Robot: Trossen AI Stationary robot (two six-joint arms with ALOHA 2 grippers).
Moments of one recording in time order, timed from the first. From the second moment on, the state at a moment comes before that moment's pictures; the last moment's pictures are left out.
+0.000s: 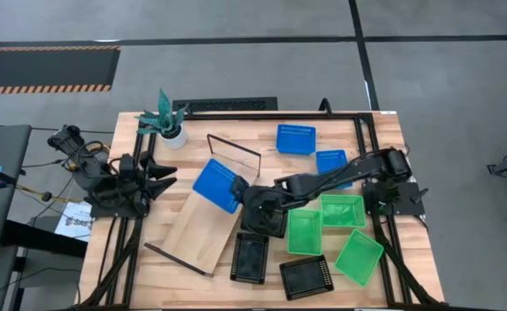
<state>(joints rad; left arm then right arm) -0.74 0.43 0.52 0.06 -0.95 -0.29 0.18 1.89 1.52 -0.36 0.32 -1.10</state>
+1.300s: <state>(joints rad) -0.74 0.41 0.52 -0.07 -0.95 -0.36 -0.05 1.97 1.52 -0.57 0.02 -1.21</state>
